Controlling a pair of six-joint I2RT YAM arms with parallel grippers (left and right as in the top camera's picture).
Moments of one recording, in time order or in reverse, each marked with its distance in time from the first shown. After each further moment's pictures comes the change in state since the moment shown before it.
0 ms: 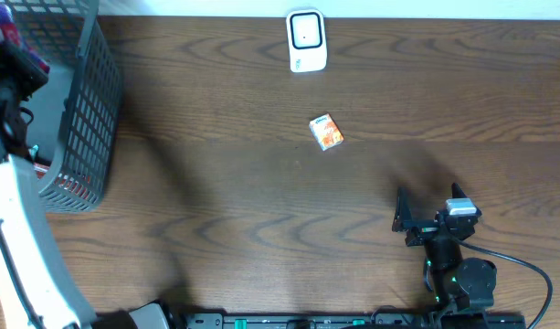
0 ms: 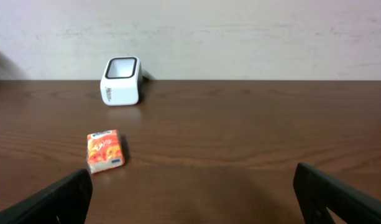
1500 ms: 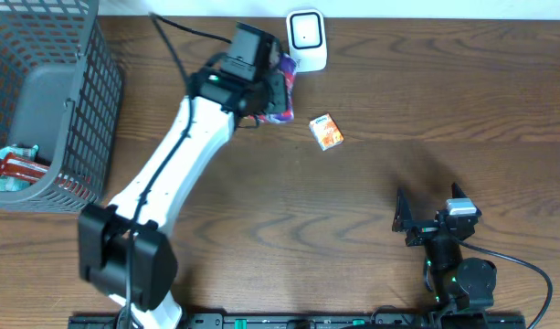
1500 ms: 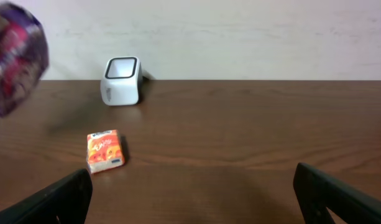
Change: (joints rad) left arm -0.882 0.407 0.000 -0.084 0.024 -0.189; right arm 0.000 0.000 0.000 0.000 0.000 0.000
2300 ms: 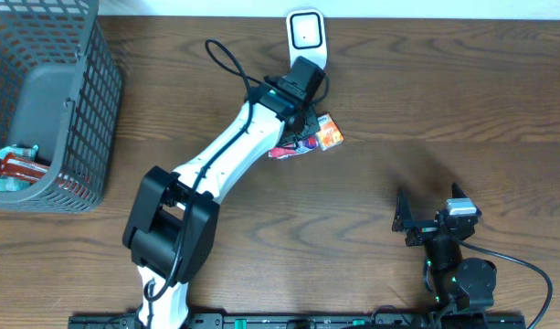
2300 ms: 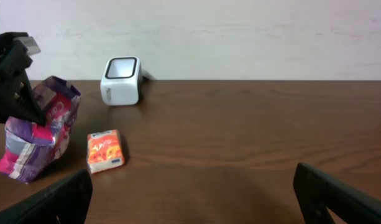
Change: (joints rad) left arm -0.153 0.192 0.000 -0.011 -0.109 -0.377; right arm 0.000 0.000 0.000 0.000 0.000 0.000
